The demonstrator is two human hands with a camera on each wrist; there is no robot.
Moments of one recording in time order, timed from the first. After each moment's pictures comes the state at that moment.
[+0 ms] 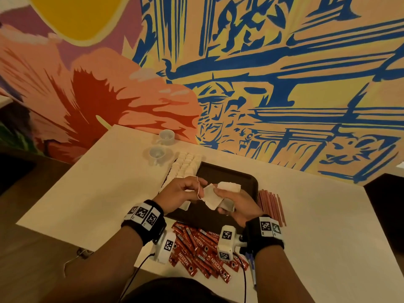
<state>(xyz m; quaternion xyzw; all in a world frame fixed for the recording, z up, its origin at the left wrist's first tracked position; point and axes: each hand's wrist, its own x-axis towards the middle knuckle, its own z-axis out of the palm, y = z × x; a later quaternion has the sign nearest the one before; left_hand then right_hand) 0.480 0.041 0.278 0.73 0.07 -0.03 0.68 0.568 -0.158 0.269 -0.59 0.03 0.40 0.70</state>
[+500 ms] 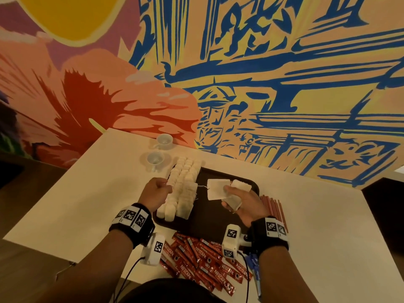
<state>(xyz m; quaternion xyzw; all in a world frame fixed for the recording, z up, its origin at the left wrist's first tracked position) 0.497 0.112 0.241 0.70 0.38 0.02 0.60 0.601 -0.145 0.261 -0.56 0.09 0.33 0.75</state>
